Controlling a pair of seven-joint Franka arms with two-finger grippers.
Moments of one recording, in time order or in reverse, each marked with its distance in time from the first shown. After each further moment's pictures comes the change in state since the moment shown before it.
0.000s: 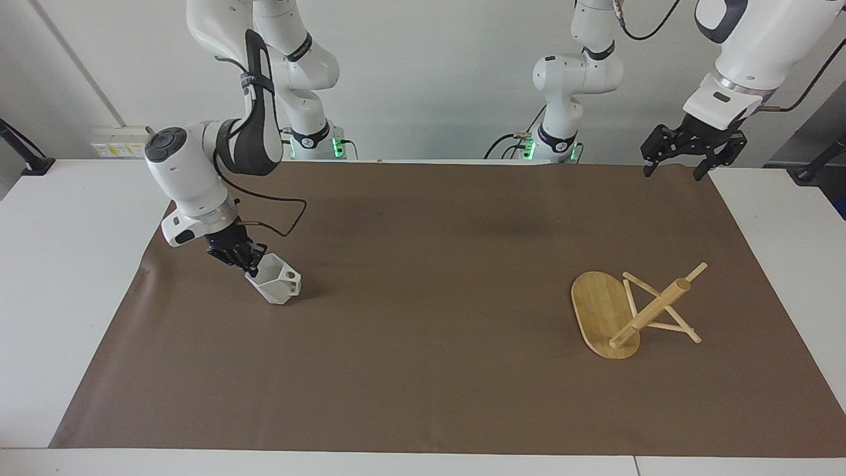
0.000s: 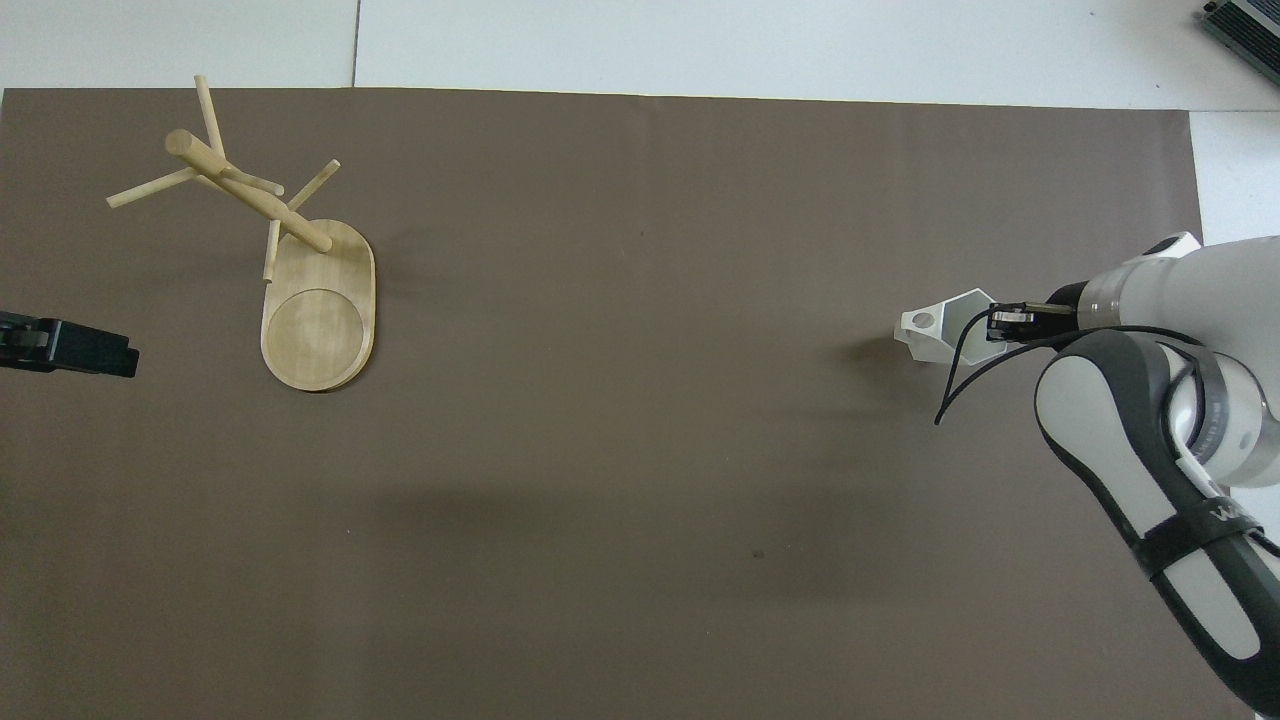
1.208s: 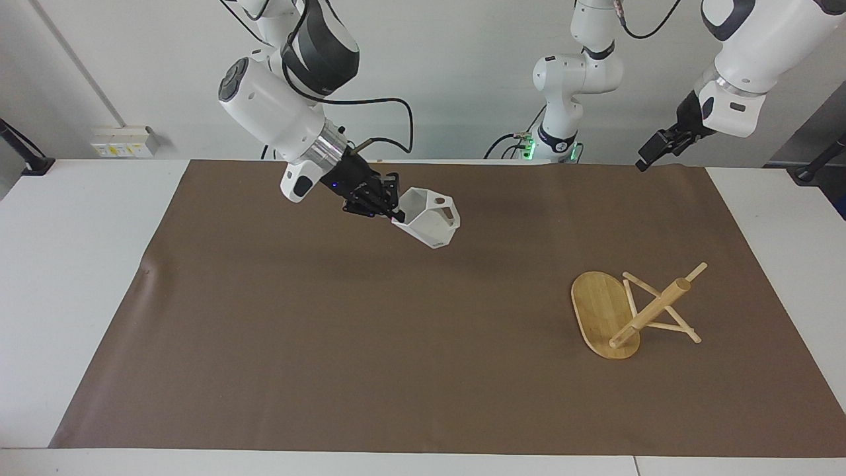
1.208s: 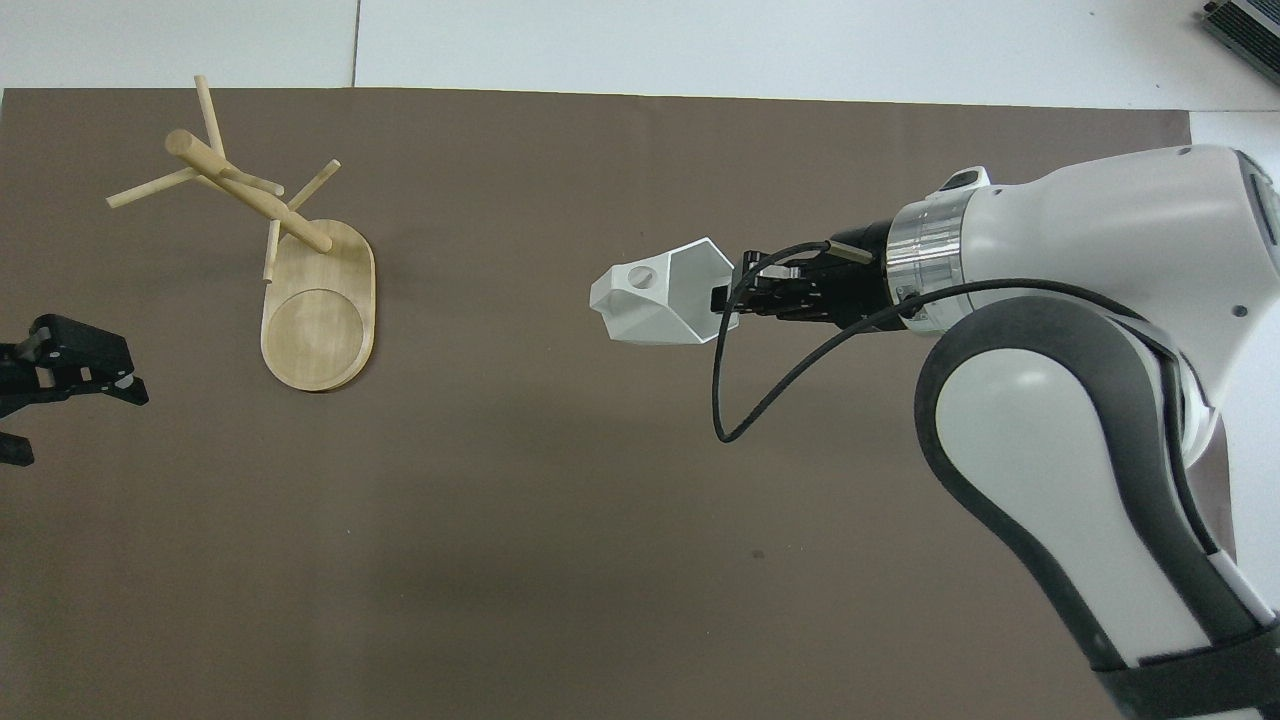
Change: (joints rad) left arm 0.014 -0.015 0.010 -0.002 -0.099 -0.188 -0.655; right arm 0.014 -0.027 0.363 0.275 0.556 -0.186 0.114
